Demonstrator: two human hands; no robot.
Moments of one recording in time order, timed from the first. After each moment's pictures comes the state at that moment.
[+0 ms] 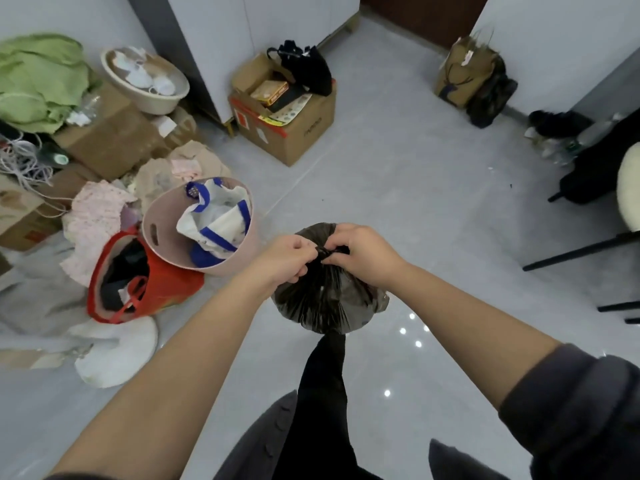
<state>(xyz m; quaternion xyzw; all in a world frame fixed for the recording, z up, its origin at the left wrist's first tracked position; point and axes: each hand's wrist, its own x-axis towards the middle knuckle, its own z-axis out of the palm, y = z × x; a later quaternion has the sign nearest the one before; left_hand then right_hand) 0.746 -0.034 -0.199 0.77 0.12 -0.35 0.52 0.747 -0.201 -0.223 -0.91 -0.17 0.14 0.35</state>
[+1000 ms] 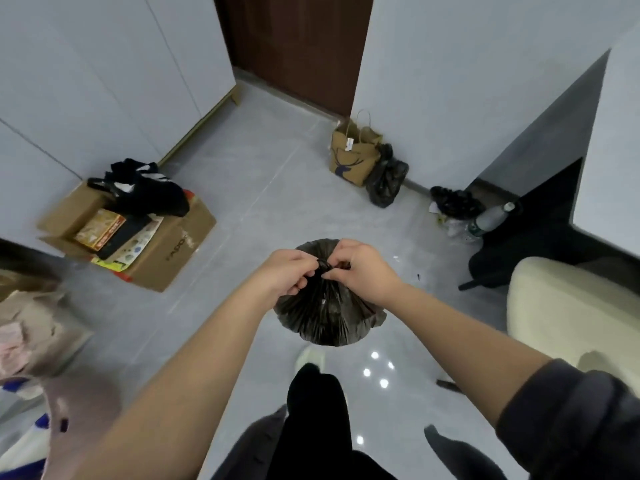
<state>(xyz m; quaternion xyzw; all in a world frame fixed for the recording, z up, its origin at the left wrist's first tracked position) 1.251 -0.578 -0.203 0.75 0.11 -0.39 0.52 1.216 -0.742 -0.223 -0.91 -0.03 0.10 0.40</state>
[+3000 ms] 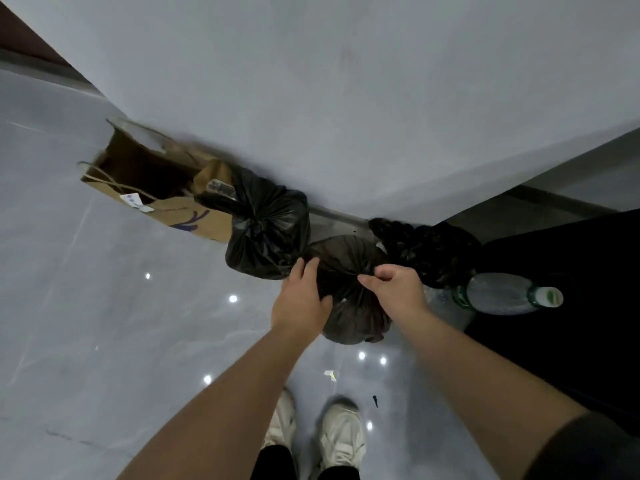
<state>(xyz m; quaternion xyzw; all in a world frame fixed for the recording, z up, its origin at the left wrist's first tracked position) 1.641 -1.155 -0.722 0.90 -0.14 -0.35 0.21 1.577 -1.304 -0.715 -0.71 0.46 0.10 0.52</state>
